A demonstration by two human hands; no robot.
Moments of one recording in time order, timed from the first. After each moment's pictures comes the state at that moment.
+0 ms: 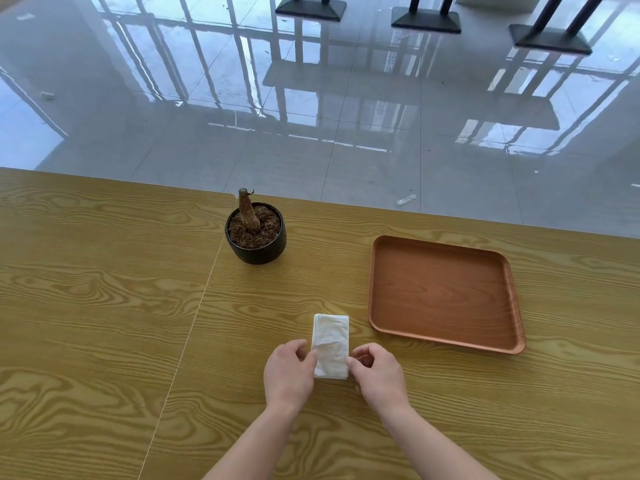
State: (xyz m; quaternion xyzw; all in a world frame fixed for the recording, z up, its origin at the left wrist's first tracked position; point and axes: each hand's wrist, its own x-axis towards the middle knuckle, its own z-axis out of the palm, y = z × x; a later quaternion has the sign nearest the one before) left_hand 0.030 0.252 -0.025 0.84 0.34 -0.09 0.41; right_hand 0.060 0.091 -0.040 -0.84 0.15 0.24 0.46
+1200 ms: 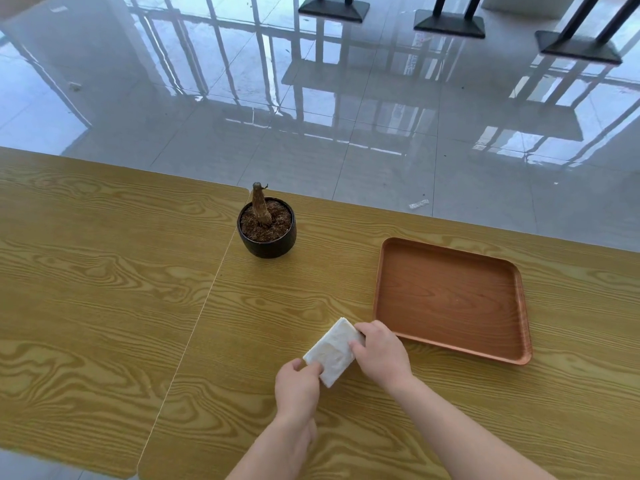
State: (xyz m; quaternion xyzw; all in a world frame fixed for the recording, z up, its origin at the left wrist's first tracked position) left_hand 0.009 0.221 -0.010 0.52 0.56 -0.09 0.64; right_hand 0.104 0.095 -0.026 -0.94 -0.09 0.25 0.23
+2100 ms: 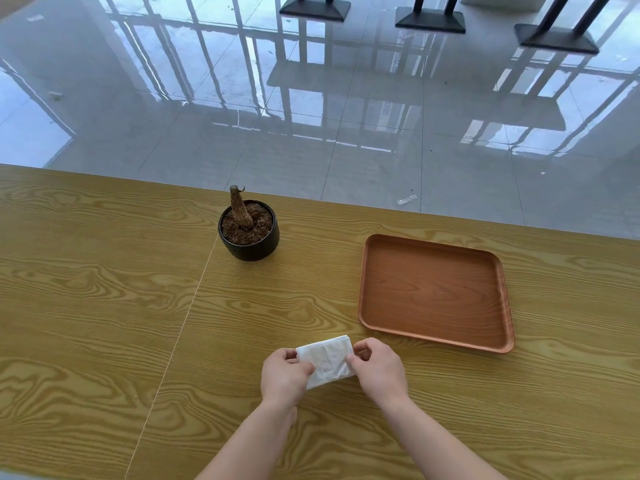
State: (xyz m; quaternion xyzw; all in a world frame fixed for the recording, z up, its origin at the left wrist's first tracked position) left_hand 0.025 0.230 -0.015 0.62 0.51 -0.12 0.58; right_hand 0.074 0.071 -0.030 -0.90 0.10 0.26 0.34
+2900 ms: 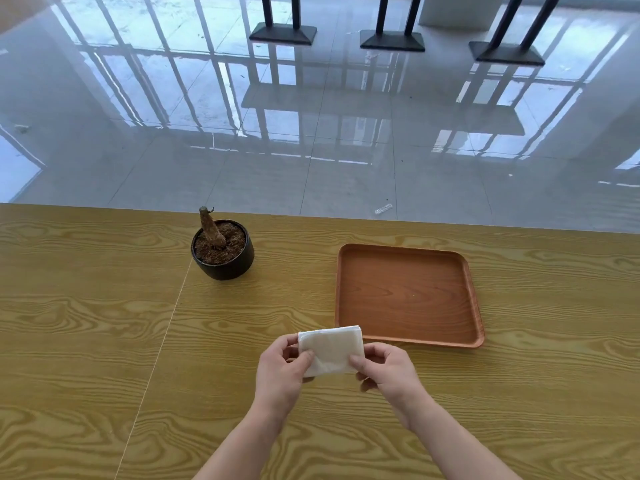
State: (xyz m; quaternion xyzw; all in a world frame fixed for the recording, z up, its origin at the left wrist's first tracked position) left_hand 0.038 0.215 0.015 0.67 0.31 -0.07 0.67; right_hand 0.076 0.017 -0.003 -0.69 0.15 0.29 0.65
